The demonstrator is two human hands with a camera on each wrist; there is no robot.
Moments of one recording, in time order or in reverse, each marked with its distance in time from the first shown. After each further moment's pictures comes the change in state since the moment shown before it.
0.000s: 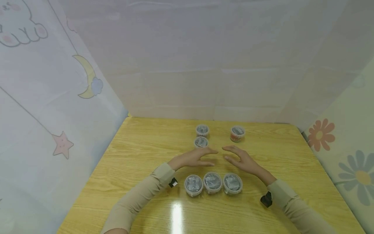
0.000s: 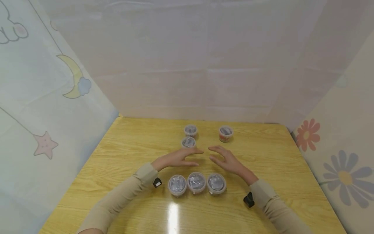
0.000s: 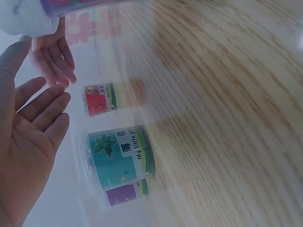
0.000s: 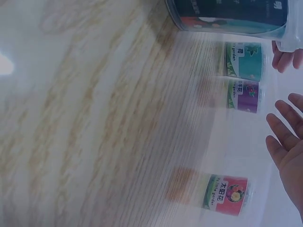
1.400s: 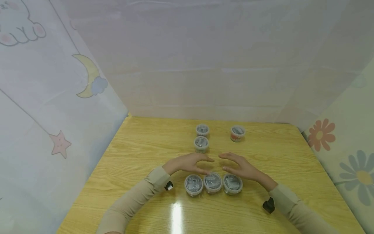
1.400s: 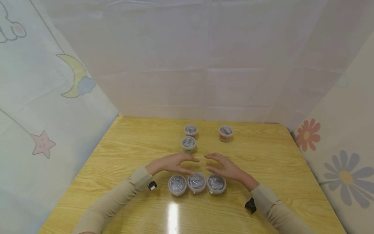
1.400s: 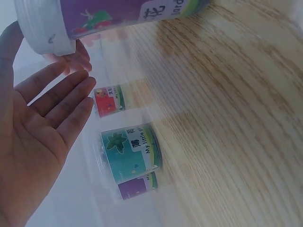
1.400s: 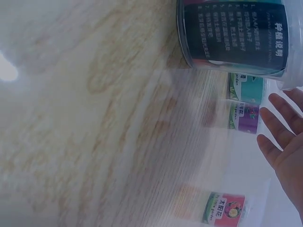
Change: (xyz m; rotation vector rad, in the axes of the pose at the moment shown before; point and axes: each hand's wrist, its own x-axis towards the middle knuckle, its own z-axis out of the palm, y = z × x) left_hand -0.025 0.016 -0.003 0.047 -0.108 -0.052; right_hand -0.012 -0.022 0.009 0.017 -0.119 -0.001
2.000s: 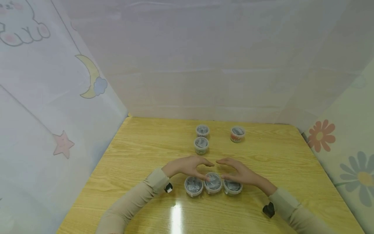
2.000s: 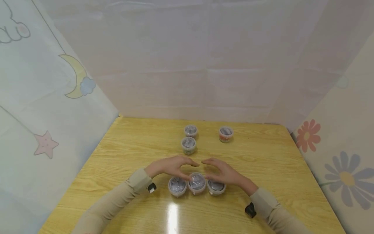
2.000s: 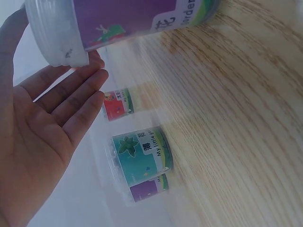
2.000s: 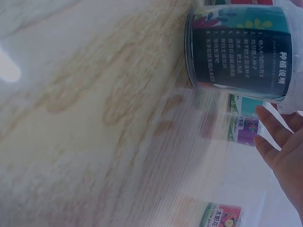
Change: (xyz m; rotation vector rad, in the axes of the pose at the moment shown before) left_hand -0.005 0.010 0.000 0.003 -0.037 0.005; right_hand -0.006 -0.005 0.008 0.032 -0.071 -0.011
